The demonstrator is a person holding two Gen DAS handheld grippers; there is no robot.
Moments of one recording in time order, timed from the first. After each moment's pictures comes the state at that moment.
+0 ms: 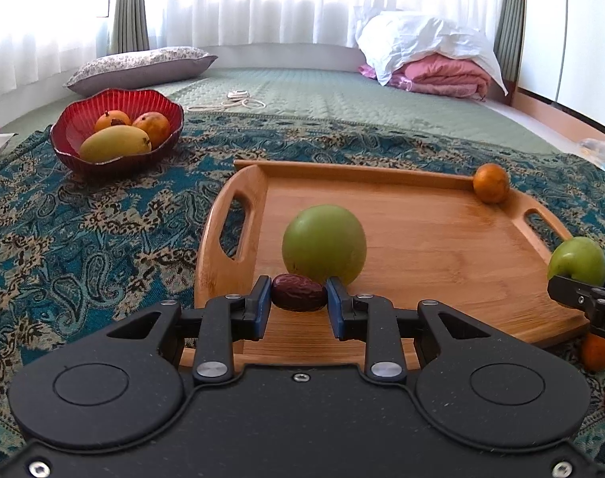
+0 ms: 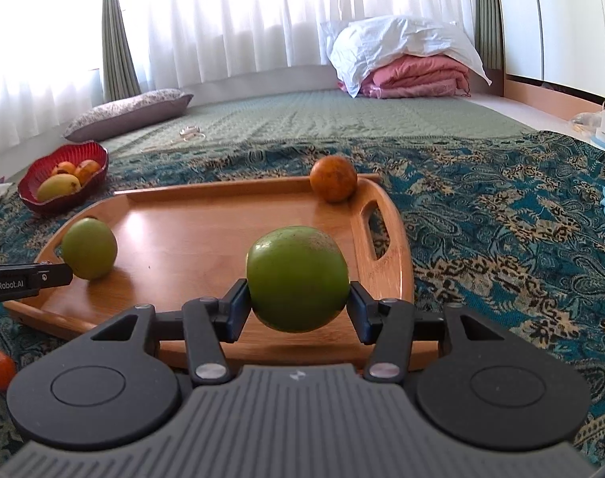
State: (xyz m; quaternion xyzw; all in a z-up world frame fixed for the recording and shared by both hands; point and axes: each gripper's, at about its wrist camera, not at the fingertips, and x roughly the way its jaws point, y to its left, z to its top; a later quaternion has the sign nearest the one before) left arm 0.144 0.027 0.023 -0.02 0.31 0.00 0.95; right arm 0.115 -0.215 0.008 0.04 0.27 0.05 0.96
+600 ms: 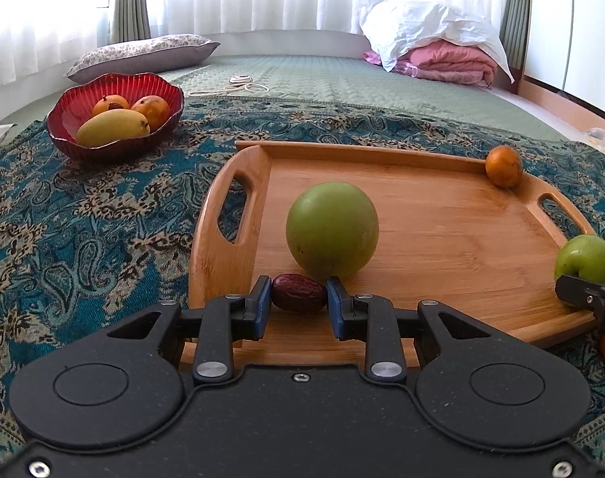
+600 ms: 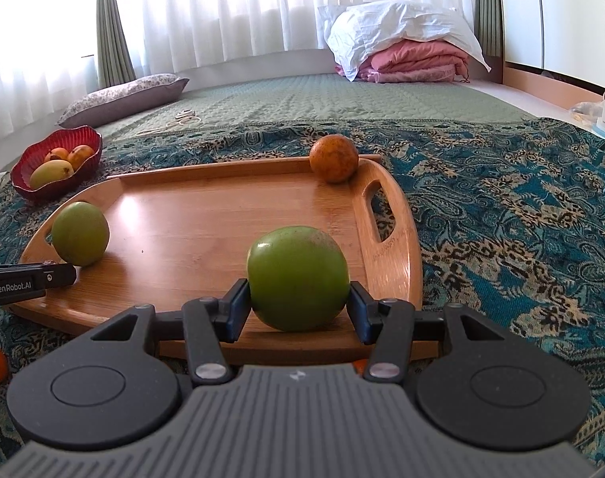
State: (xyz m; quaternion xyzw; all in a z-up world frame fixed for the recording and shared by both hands) left arm 0.156 0.026 0.008 -0.02 0.32 0.01 0.95; right arm 0.122 -0.211 0.001 0.04 0.29 0.04 0.95
